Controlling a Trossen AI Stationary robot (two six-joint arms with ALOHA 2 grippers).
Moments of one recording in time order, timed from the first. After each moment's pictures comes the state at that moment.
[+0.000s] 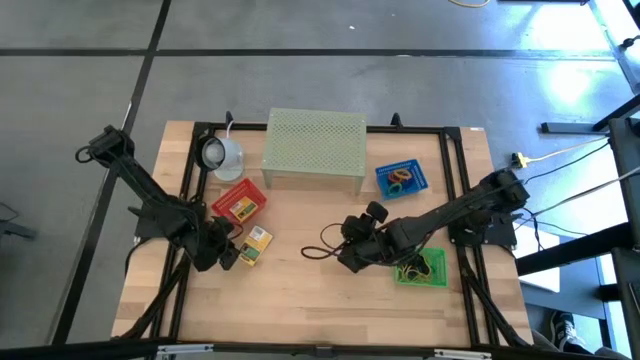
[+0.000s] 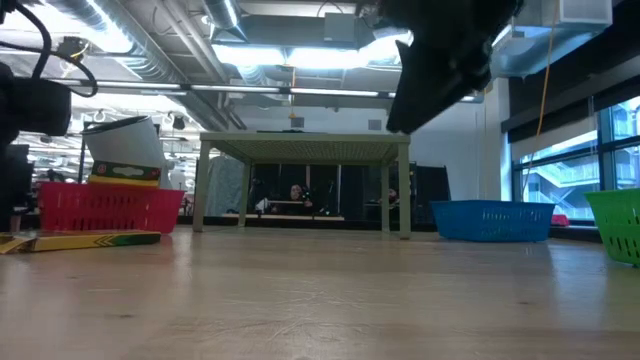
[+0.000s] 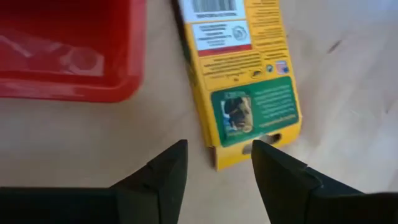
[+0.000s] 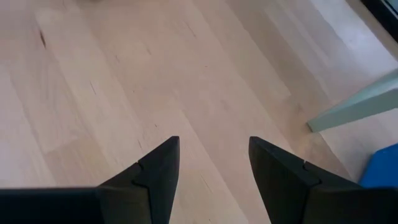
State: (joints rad) left arm -0.80 0.97 0.32 -0.50 -0.41 -1.60; right arm 0.42 1.76 1.29 -0.77 0.61 0.79
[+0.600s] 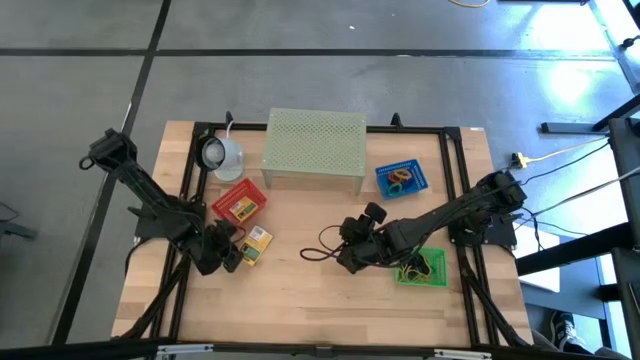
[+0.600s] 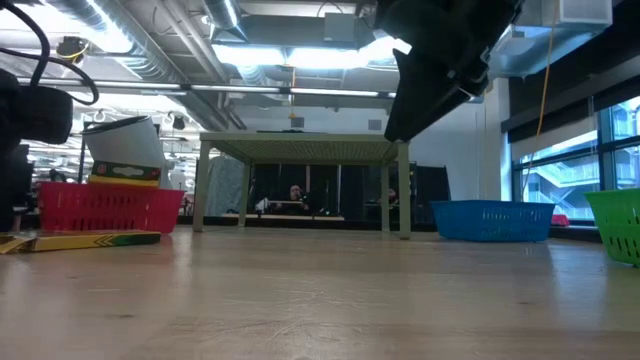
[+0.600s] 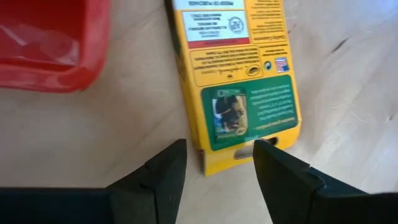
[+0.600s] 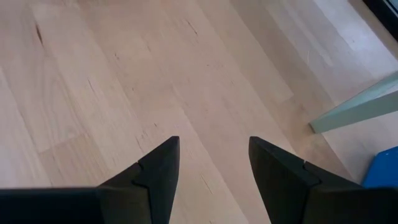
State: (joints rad) left arm -0.80 1.09 0.32 -0.39 -0.40 -1.64; right arm 0.41 1.78 1.29 -0.76 0.62 0.77
